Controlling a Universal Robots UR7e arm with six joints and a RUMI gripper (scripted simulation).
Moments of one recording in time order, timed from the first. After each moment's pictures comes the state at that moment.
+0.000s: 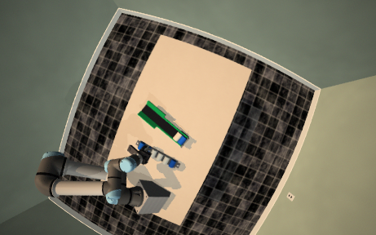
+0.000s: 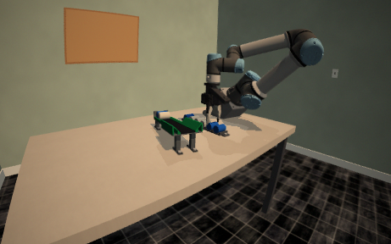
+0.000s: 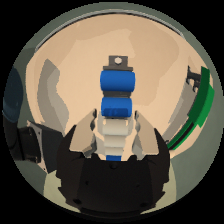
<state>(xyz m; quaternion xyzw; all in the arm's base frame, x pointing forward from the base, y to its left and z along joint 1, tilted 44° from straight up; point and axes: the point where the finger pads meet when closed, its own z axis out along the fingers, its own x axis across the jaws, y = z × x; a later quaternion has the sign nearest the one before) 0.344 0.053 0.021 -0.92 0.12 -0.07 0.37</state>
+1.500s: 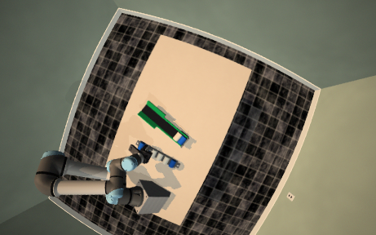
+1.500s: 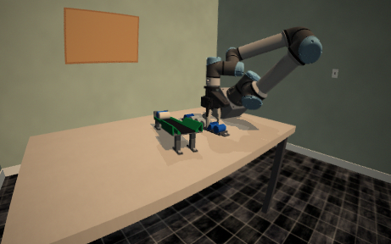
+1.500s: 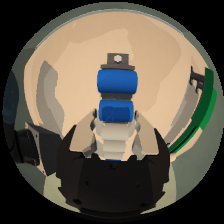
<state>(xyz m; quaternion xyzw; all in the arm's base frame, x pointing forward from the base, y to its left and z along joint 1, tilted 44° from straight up) 0.349 0.064 0.008 -0.92 0.12 -0.07 0.37</state>
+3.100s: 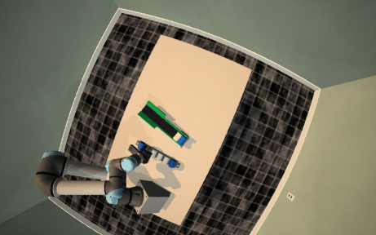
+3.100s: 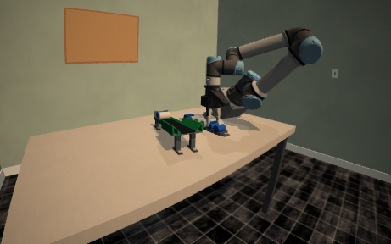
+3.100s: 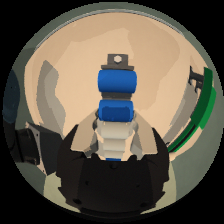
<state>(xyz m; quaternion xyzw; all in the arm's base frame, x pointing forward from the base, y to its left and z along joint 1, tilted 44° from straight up) 0.348 0.061 0.011 -0.92 0.12 -0.07 0.37</state>
